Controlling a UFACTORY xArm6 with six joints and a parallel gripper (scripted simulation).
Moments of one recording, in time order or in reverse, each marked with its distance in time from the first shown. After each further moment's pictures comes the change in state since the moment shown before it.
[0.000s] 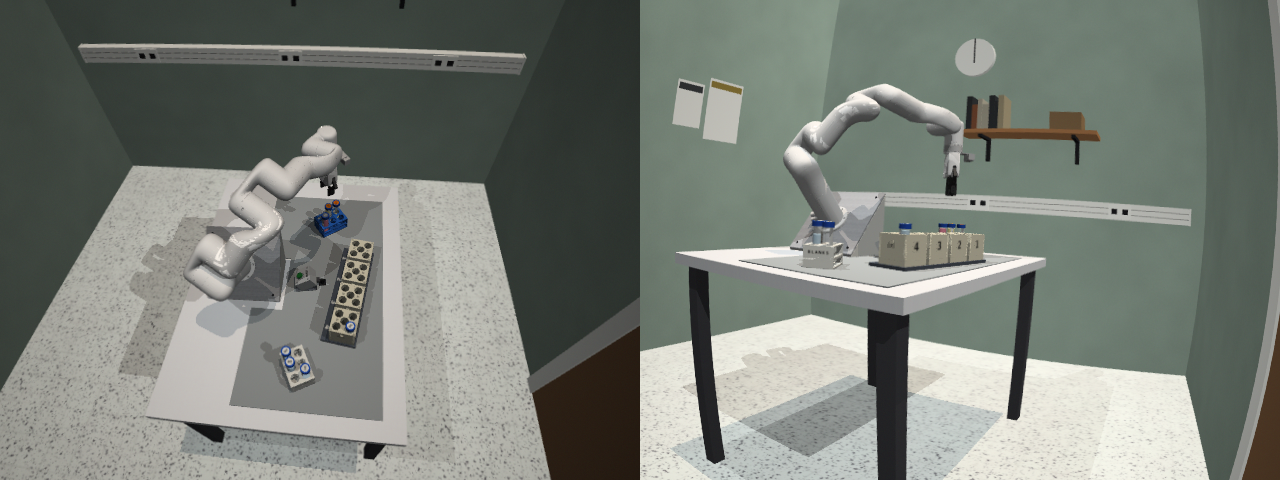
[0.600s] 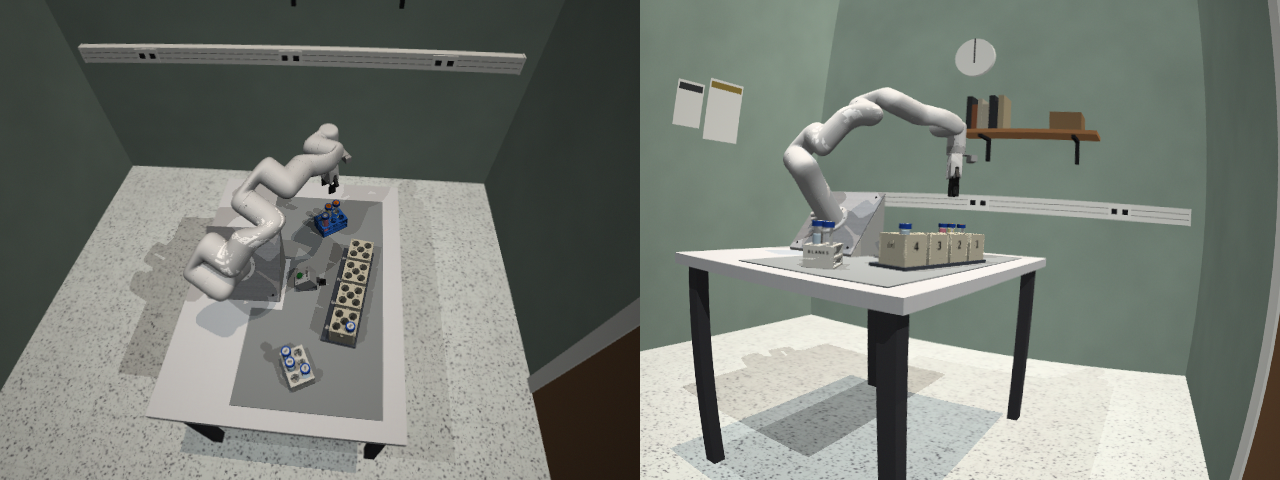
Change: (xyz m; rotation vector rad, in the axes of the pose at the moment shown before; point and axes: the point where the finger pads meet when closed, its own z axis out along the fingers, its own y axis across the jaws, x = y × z) arm 0.012 -0.010 0.003 -0.005 -0.009 0.001
